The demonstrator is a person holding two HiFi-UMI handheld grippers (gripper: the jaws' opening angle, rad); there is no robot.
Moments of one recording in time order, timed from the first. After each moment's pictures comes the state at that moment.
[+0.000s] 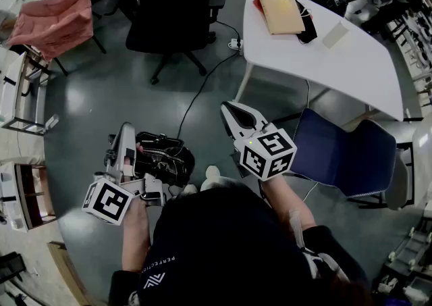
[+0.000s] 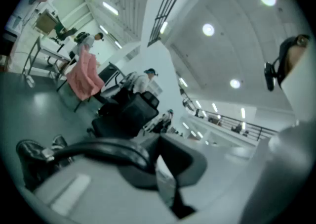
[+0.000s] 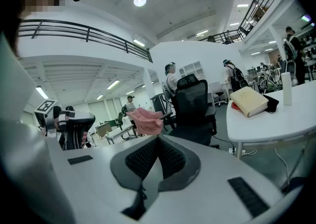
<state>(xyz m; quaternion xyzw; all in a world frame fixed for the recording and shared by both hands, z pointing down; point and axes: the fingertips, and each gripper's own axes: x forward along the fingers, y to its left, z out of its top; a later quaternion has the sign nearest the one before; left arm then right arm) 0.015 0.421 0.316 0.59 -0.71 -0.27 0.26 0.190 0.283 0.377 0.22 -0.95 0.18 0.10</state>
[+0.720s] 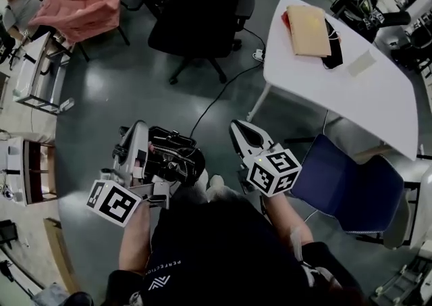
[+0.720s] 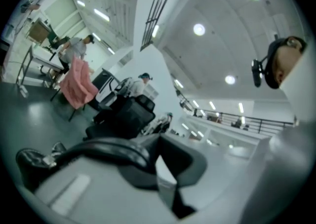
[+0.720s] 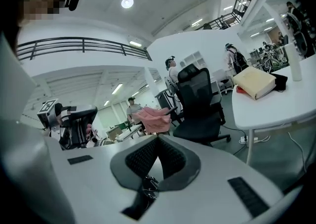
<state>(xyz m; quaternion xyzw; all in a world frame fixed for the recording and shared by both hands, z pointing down) 0.036 0.379 0.301 0.61 -0.72 -0.25 0.22 0.197 0.258 0.412 0.18 -0.95 0.25 0.09</state>
